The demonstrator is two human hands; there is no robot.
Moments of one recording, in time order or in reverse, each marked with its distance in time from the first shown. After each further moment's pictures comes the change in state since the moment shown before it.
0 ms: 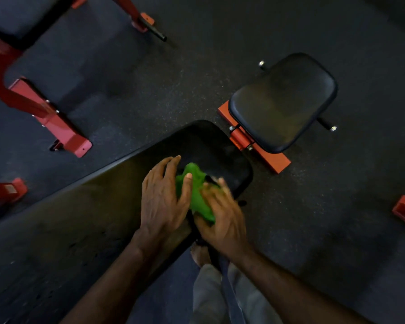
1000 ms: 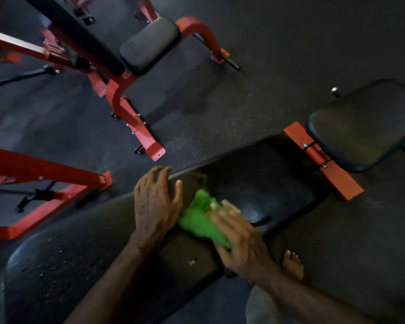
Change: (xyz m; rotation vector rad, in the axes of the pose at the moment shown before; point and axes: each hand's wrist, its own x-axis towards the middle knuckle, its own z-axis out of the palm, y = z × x) left_hand -0.077 -0.140 -0.156 0.287 0.200 -0.217; right_hand -0.034 -0.139 0.065 0.086 -0.093 -0.434
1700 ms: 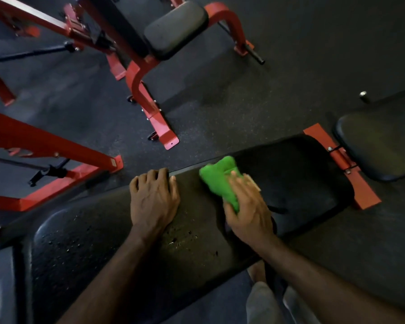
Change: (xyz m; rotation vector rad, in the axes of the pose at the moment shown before) left_hand -0.013 -0.062 -0.014 0.188 -0.093 -0.082; right_hand 0.068 -0.013 0.017 -0.047 0.026 0.261
